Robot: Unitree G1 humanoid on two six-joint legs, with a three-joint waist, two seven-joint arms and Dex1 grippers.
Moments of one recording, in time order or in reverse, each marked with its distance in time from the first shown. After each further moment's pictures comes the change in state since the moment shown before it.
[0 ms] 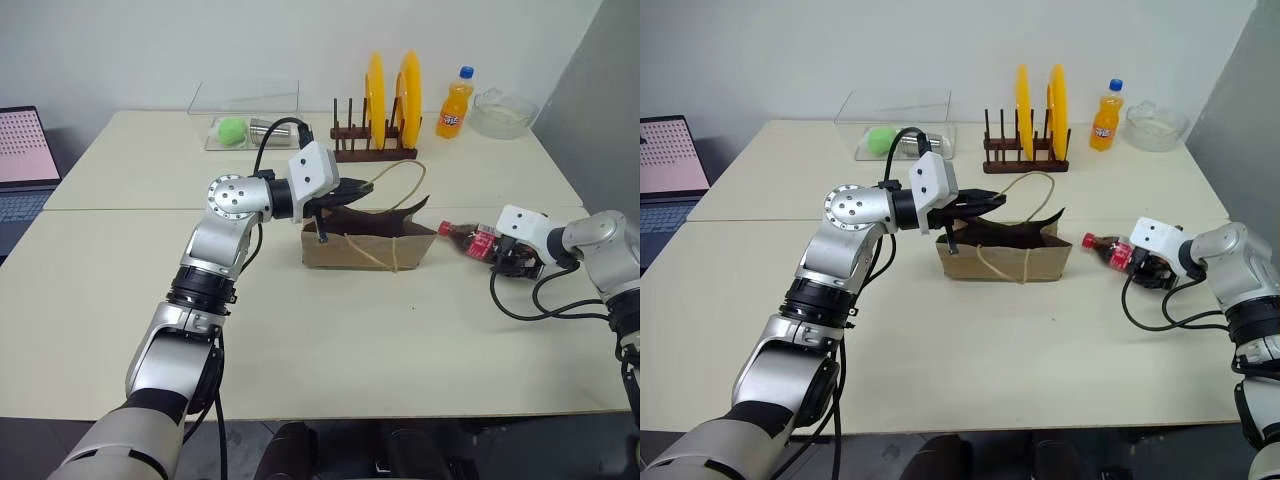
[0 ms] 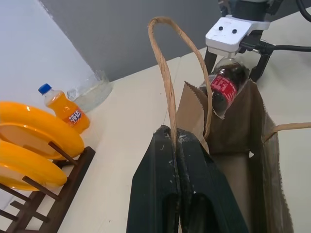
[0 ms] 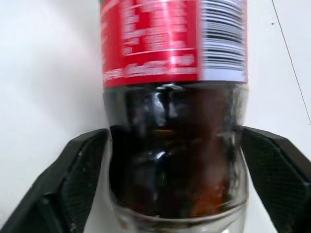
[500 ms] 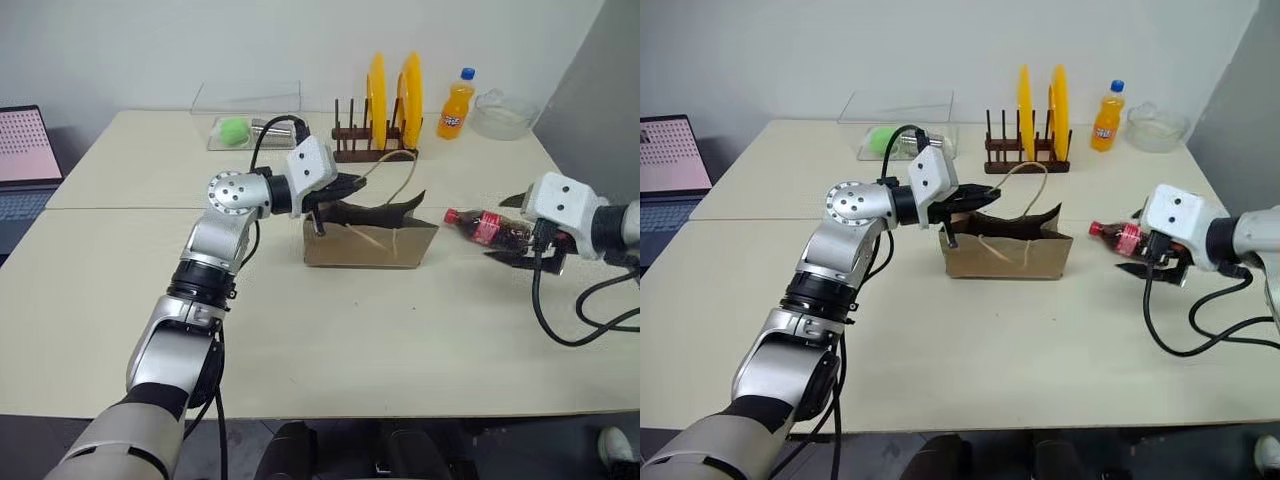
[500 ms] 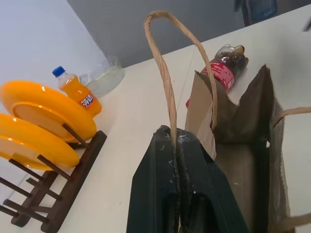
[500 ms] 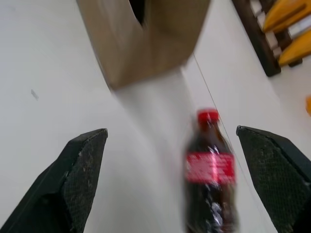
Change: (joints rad) left arm -0.051 -0.001 -0.001 0.106 0.025 -0.001 0.033; right arm 0.292 -0.110 -0.414 -0.940 0.426 0.428 0.122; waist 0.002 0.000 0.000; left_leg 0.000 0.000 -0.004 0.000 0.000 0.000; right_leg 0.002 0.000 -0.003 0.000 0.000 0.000
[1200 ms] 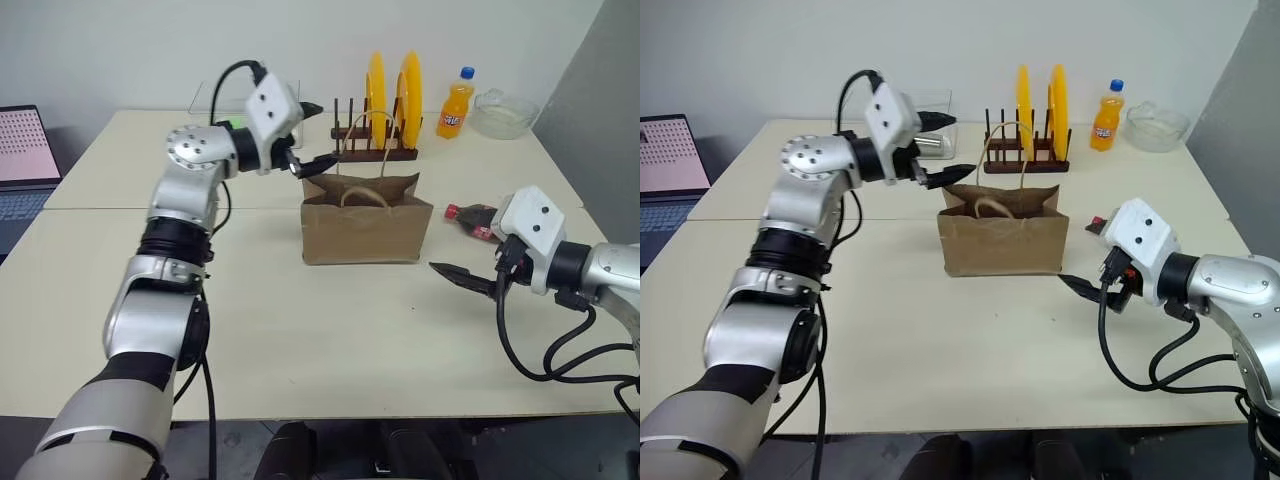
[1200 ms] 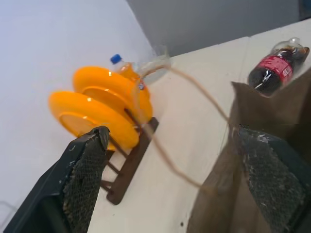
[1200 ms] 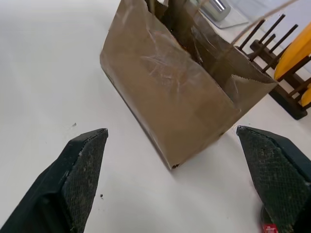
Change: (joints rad) left arm -0.140 0.142 0.099 0.118 -0.032 0.056 -0.012; right arm 0.144 0.152 -0.049 -0.301 0.201 0.248 -0.332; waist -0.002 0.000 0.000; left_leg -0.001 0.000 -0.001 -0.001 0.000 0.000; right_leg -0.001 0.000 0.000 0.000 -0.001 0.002
